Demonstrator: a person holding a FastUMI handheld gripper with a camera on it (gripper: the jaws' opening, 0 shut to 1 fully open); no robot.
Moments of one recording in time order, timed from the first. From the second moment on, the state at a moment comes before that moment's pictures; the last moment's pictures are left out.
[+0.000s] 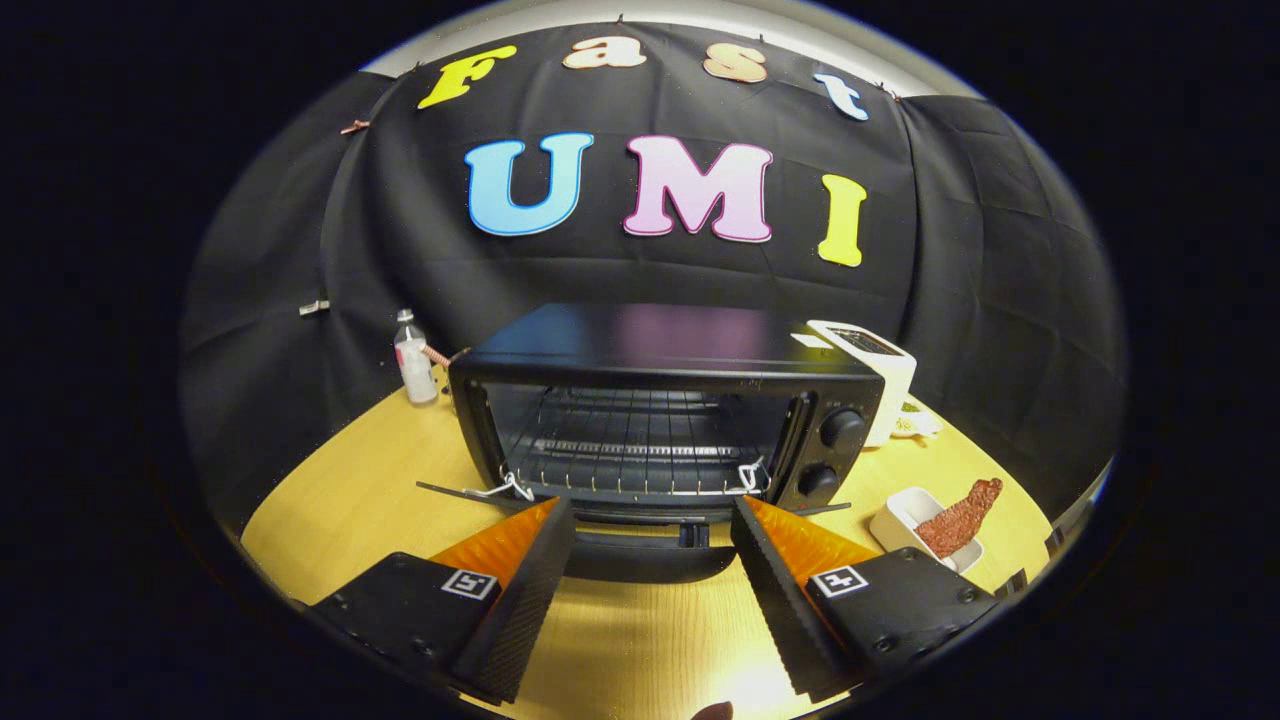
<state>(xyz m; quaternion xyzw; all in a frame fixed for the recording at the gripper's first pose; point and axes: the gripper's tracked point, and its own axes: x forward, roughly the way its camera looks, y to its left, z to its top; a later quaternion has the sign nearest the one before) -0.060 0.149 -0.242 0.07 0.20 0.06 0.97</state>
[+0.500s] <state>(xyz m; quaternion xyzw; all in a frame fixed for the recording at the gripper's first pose) -0.104 0.159 -0.305 0.05 0.30 0.09 0.95</state>
